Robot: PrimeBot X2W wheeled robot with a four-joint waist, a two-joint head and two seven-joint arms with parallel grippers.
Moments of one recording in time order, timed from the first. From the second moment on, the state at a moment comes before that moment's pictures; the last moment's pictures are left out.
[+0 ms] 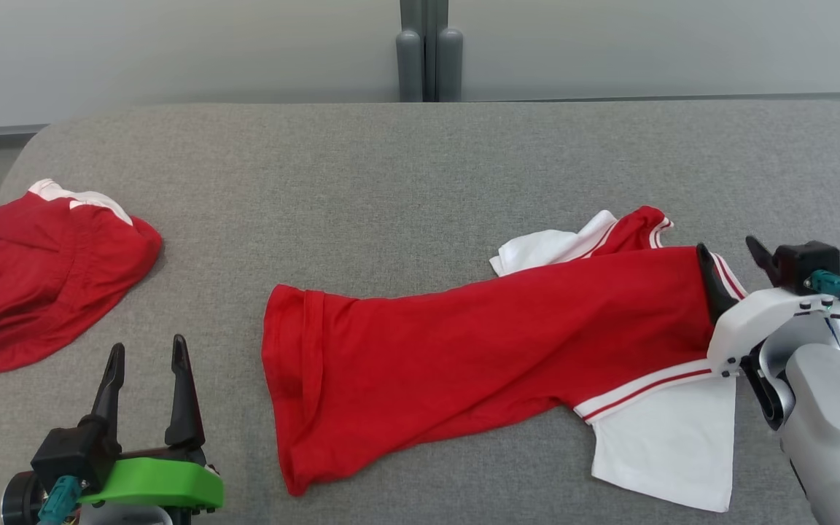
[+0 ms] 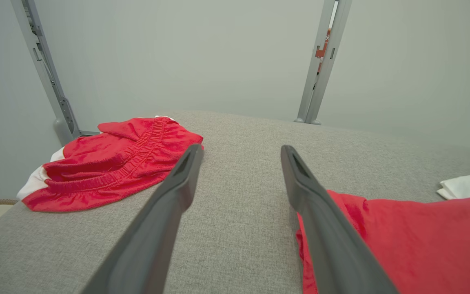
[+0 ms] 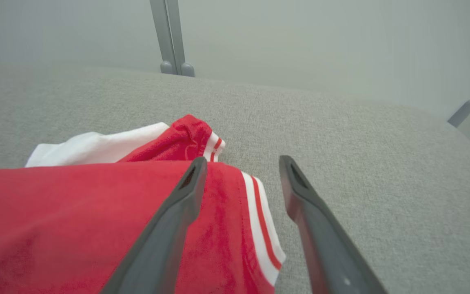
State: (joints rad) left arm -0.02 0.05 0.06 0.18 -0.20 -0.08 -0.26; right arm -0.56 -0.29 0.20 0.91 0.28 0.13 -0.26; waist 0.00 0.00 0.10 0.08
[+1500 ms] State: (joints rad) left arm 0.09 0.07 0.09 0.15 -0.10 -0.11 -0.26; right arm 0.12 -0.13 0.06 0.04 0.18 0.13 -0.26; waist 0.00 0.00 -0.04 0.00
